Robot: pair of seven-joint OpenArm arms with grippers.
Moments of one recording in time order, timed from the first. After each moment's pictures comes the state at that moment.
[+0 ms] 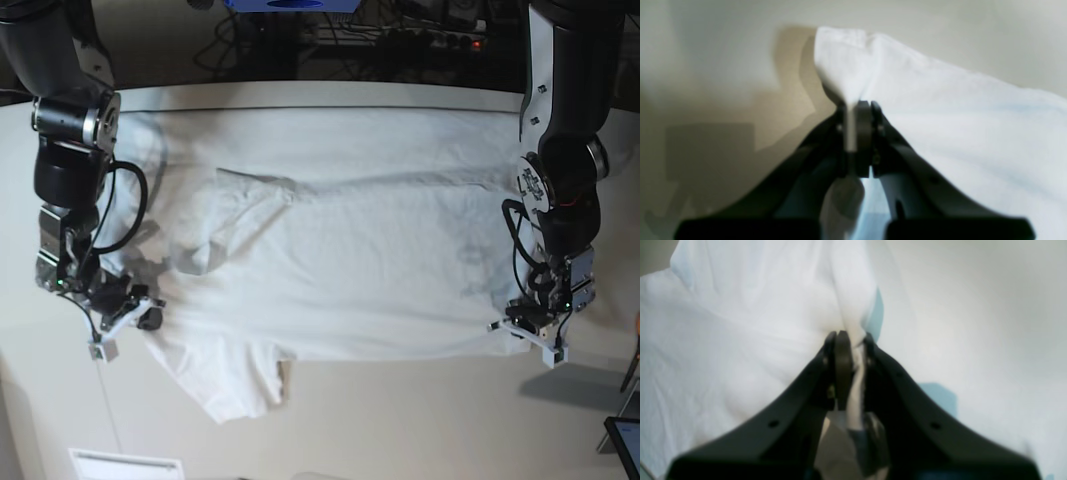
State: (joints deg) left arm -45.4 -23.3 -18.2 14.7 -0.2 -17.6 19.2; right arm 29.7 11.8 14.6 39.1 15.1 31.0 -31.9
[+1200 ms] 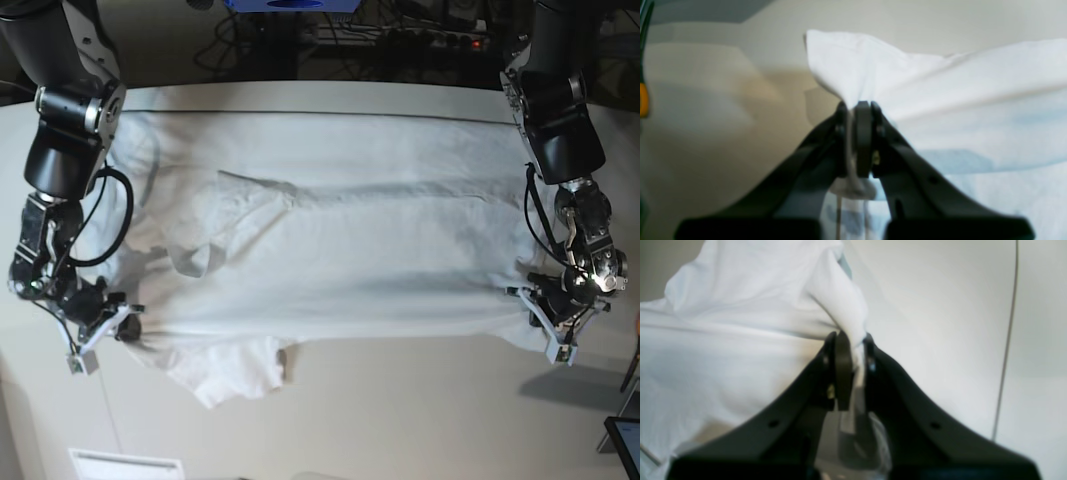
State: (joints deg) left arm -23.2 -23.3 -17.7 67.4 -1.2 -30.3 46.1; right arm 26.3 11.4 21.0 57.7 14.8 33.7 -45.7
